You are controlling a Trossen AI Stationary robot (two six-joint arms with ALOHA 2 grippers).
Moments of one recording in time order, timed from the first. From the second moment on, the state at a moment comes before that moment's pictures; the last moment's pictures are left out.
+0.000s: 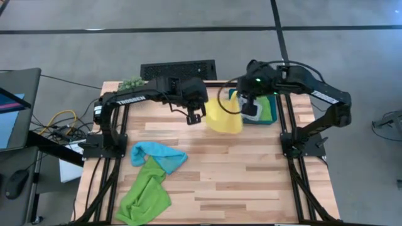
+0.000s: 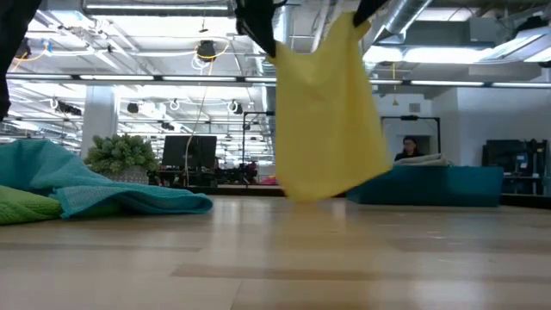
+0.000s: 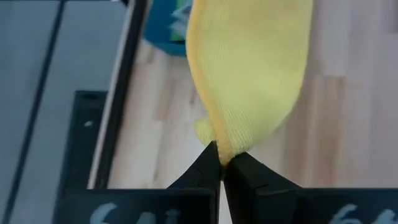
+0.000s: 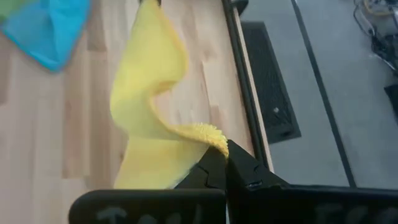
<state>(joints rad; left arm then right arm) 0.18 1.83 2.01 -1.17 -0.21 0.11 -0.22 1.43 1.78 -1.23 0.18 -0.30</state>
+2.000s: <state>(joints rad) -0.14 1.69 2.01 -1.54 -0.36 -0.49 -0.05 1.55 1.58 -1.18 0.08 -0.18</state>
